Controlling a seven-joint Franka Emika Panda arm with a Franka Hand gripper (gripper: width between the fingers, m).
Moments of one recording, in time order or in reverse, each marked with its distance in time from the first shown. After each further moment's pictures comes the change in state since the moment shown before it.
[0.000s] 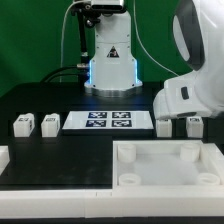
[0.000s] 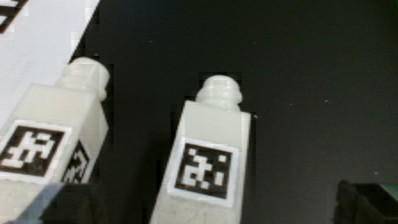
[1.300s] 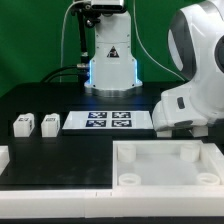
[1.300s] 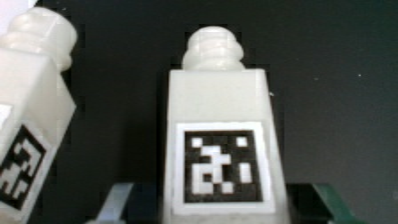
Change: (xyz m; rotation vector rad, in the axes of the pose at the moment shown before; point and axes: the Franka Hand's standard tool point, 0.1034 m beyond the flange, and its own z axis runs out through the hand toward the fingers) arm 0.016 0.000 0.028 0.008 0.085 -0.024
